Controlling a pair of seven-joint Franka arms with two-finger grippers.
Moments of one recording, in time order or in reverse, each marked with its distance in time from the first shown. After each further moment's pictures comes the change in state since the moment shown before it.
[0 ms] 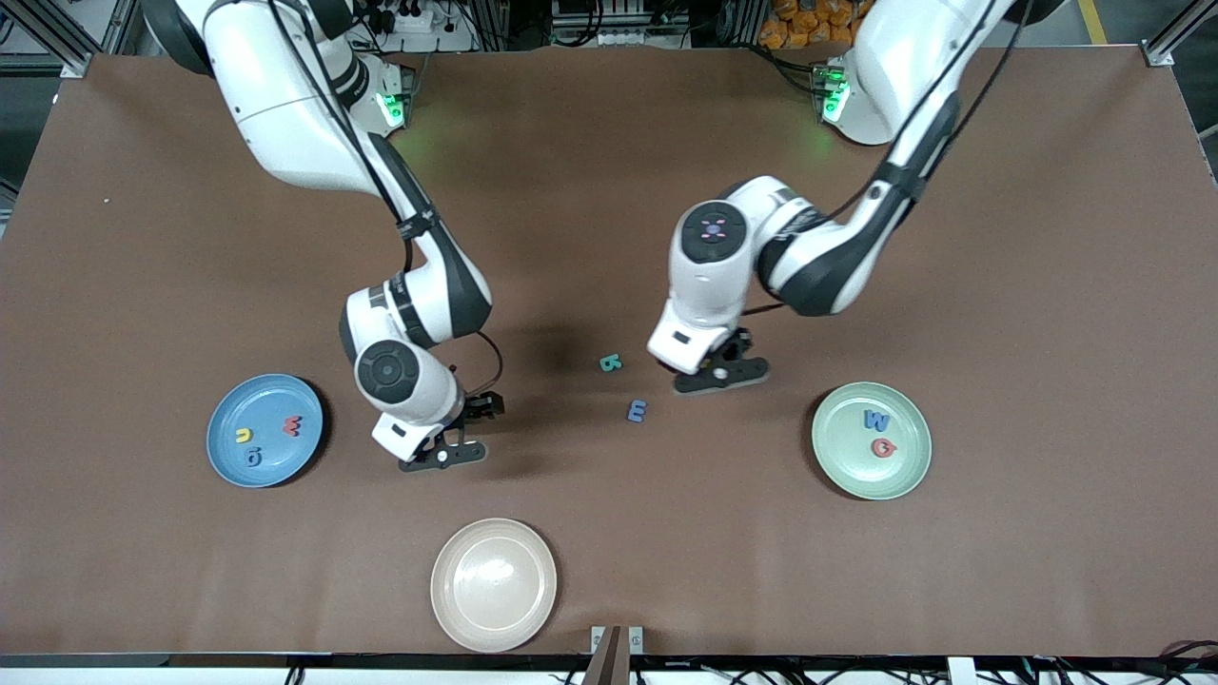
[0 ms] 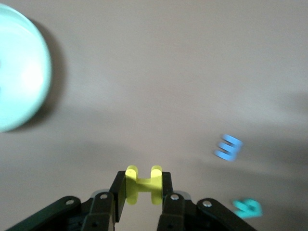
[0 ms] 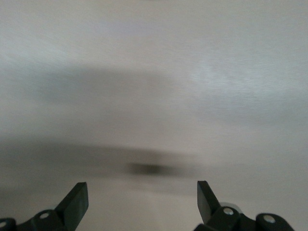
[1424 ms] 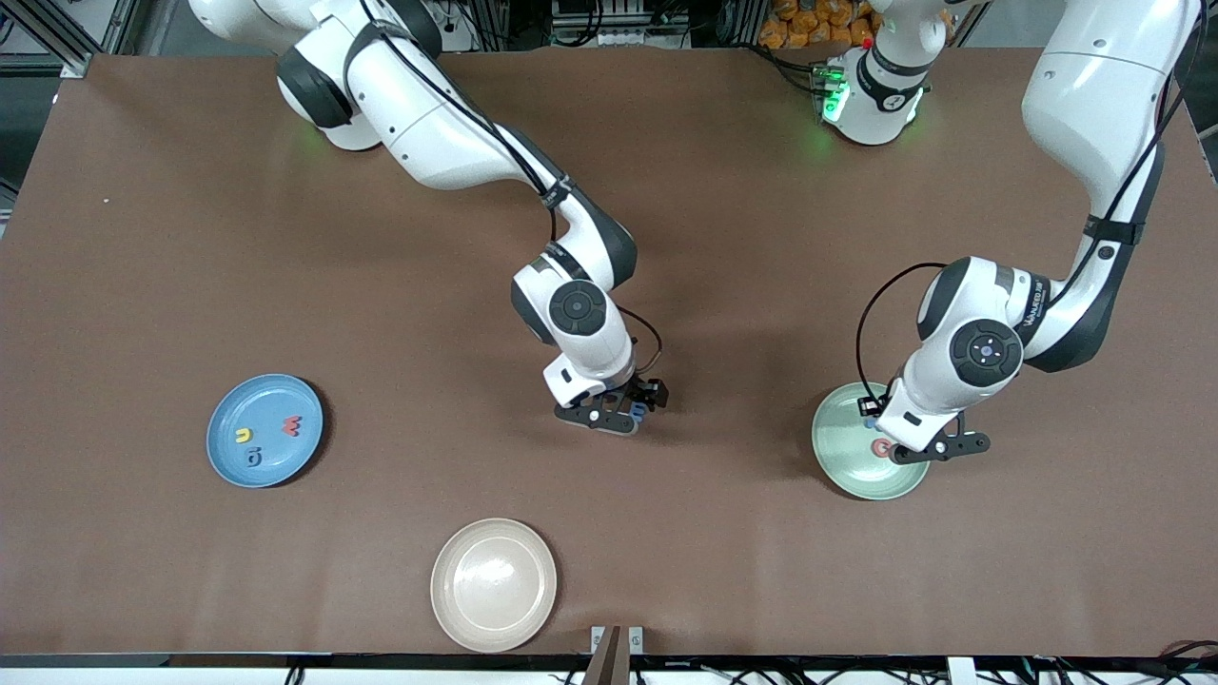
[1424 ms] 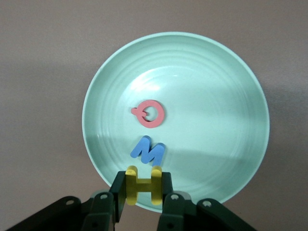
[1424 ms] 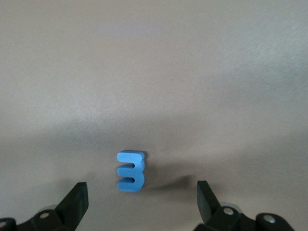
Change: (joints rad) left arm 0.422 0.050 -0.008 -0.096 0.000 0.023 0.404; right arm 0.229 0.307 0.075 0.418 0.000 0.106 0.651
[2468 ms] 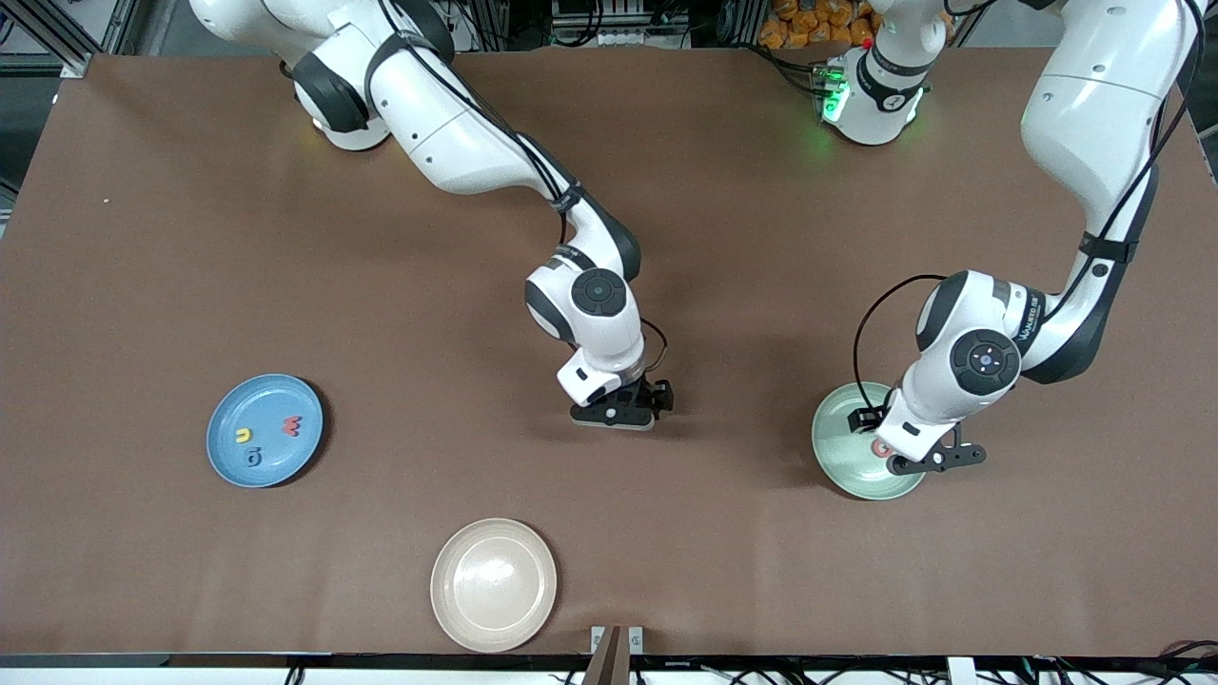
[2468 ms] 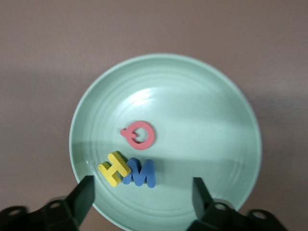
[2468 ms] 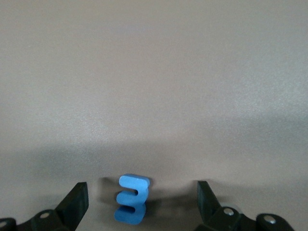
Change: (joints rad) left arm 0.014 0.026 -0.022 0.032 0.029 0.058 0.000; right arm 0.046 0.045 -0.047 0.016 -0.158 0.096 -0.009
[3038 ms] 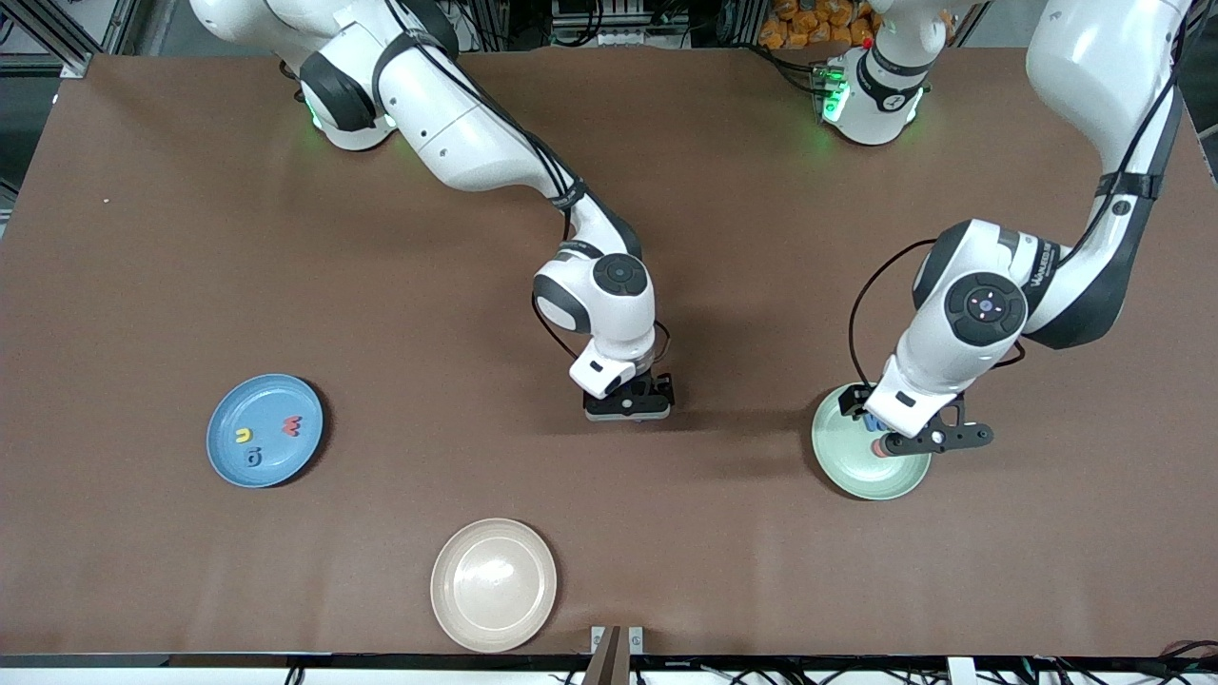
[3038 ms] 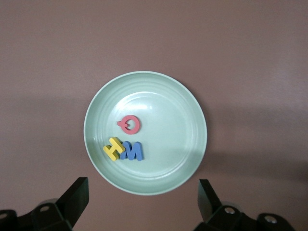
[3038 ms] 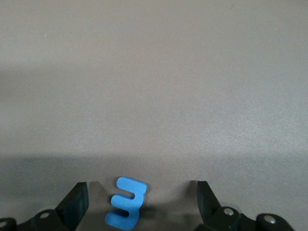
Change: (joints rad) left arm -0.002 -0.143 -0.091 0.004 -0.005 -0.129 -0.001; right arm 0.023 0.007 -0.002 0.001 -0.167 0.002 0.000
